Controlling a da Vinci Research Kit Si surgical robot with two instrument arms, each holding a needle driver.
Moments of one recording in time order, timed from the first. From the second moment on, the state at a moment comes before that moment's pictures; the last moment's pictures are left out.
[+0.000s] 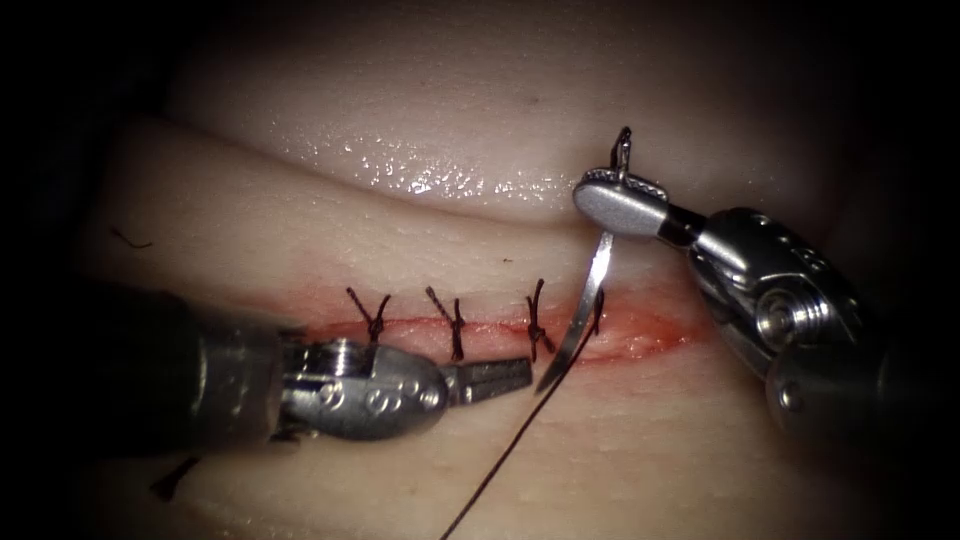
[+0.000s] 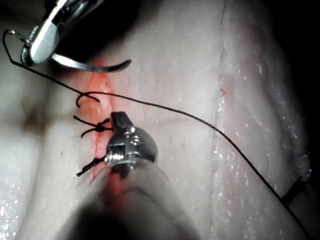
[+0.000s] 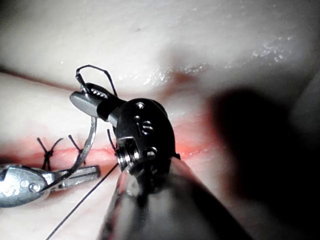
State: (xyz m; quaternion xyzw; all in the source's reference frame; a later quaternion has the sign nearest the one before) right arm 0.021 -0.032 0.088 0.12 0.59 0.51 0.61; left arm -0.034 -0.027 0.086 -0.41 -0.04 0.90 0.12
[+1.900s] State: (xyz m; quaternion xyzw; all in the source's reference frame) right arm 0.019 -0.030 0.092 -0.05 0.60 0.30 0.74; left arm -0.040 -0.028 0.098 -0.26 -0.23 0.93 0.12
